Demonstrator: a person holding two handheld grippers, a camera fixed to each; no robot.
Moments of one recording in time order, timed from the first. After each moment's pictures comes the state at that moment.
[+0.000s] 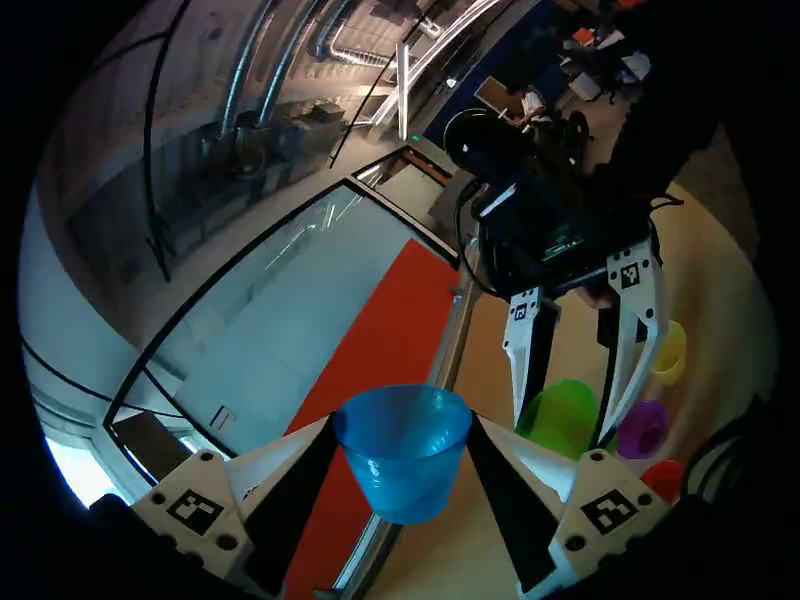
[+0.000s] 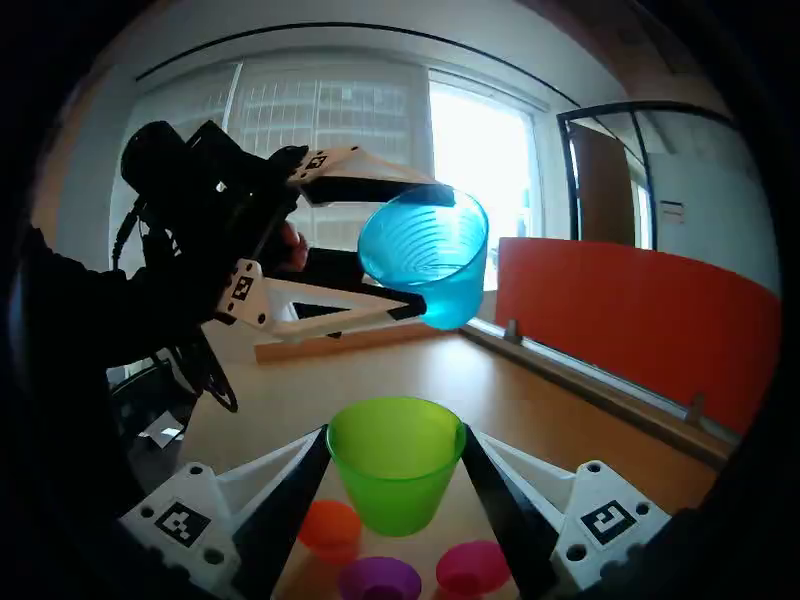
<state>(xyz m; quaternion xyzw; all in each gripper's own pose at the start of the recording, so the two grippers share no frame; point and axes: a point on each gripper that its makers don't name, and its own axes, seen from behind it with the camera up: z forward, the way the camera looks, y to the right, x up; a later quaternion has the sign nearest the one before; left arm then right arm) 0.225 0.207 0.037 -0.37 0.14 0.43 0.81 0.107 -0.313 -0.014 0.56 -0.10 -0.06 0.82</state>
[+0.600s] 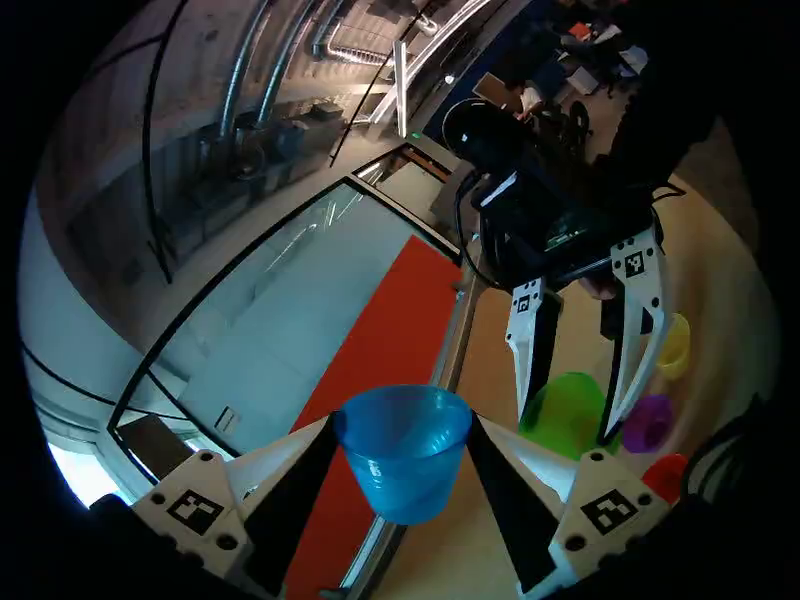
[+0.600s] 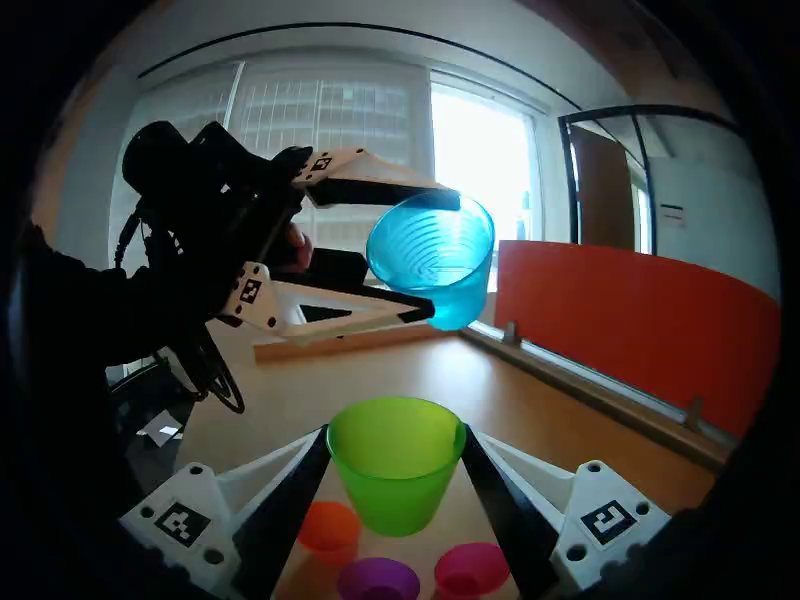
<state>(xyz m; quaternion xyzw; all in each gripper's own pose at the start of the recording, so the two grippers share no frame) 0.225 0.206 0.042 -0.37 0.14 0.44 0.81 0.109 -0.314 -0.014 0.56 -0.10 -0.06 0.82</state>
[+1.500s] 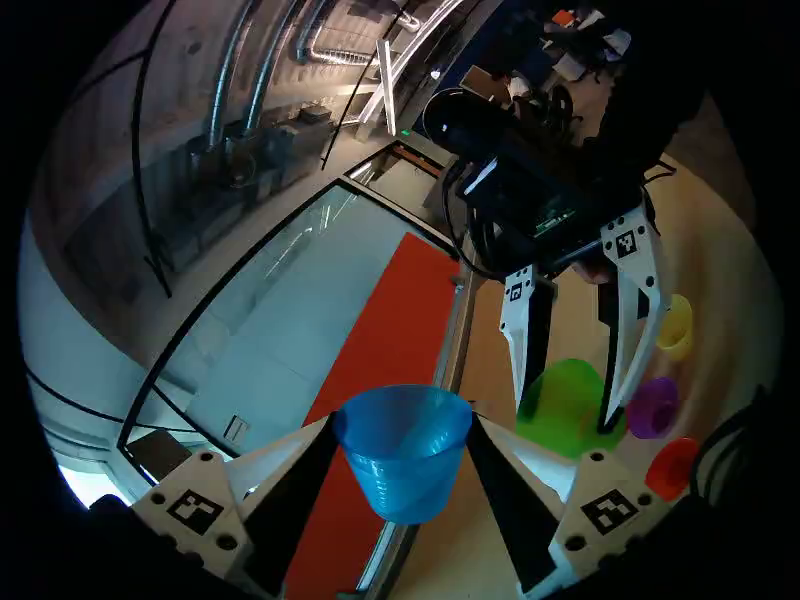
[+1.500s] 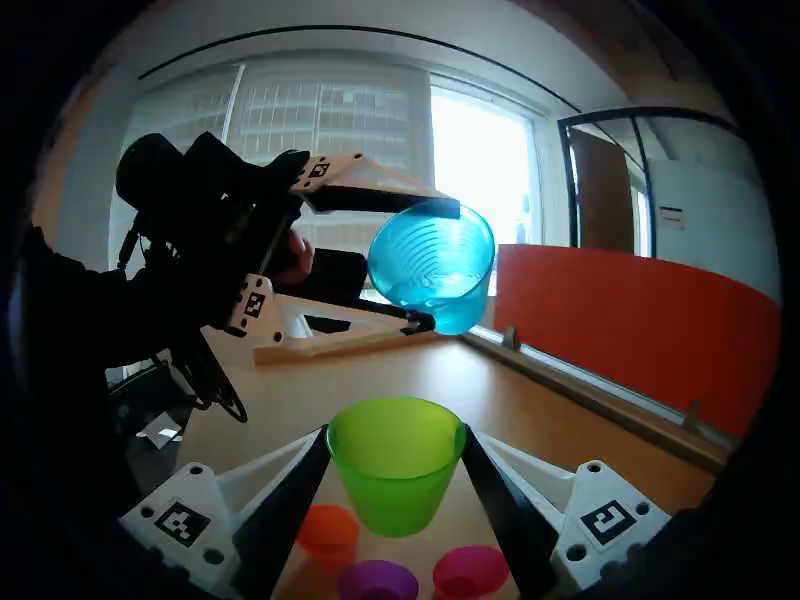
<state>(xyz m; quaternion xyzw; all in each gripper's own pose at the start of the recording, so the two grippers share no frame) 0.223 0.208 0.043 -0.36 0.15 0.46 0.80 0.113 -0.313 -0.012 0.56 -0.09 -0.06 0.82</state>
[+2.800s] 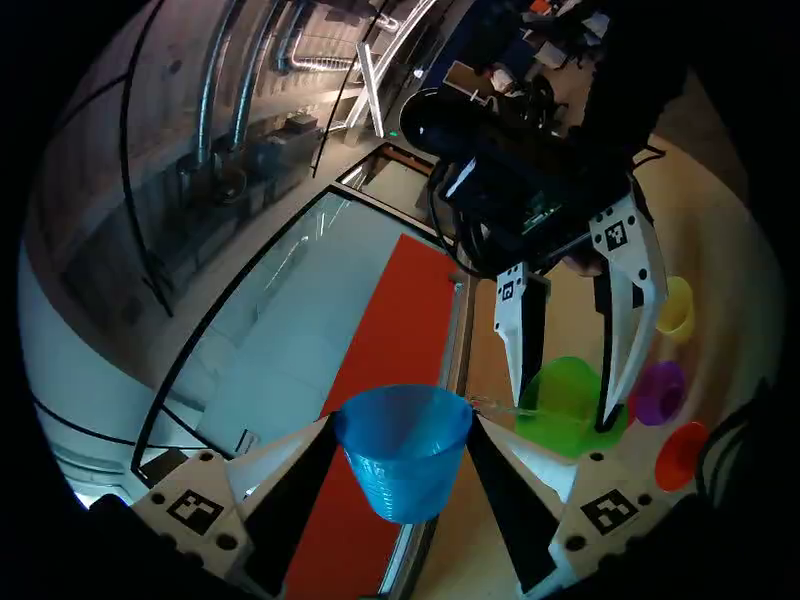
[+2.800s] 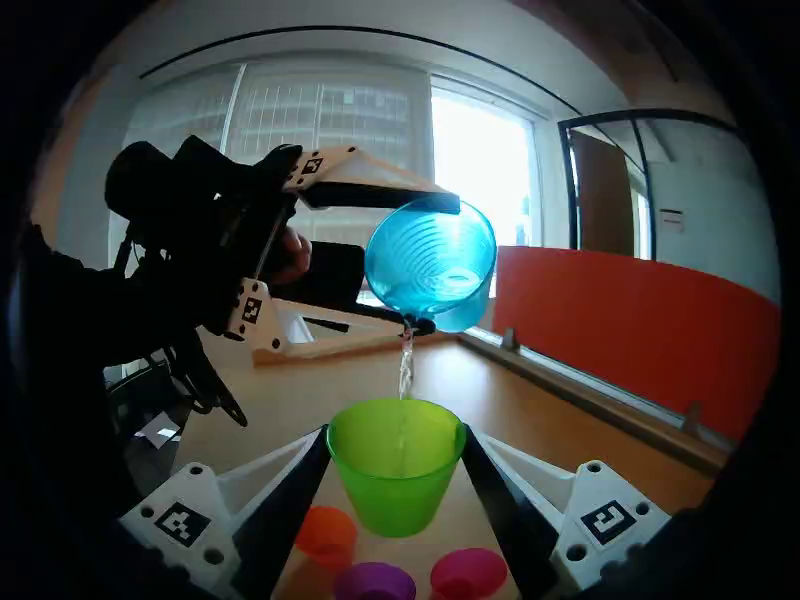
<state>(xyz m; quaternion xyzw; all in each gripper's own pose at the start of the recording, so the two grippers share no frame) 0.224 0.215 0.039 -0.35 0.17 0.50 0.78 0.116 -0.315 -0.010 0.56 -0.09 -0.06 0.82</state>
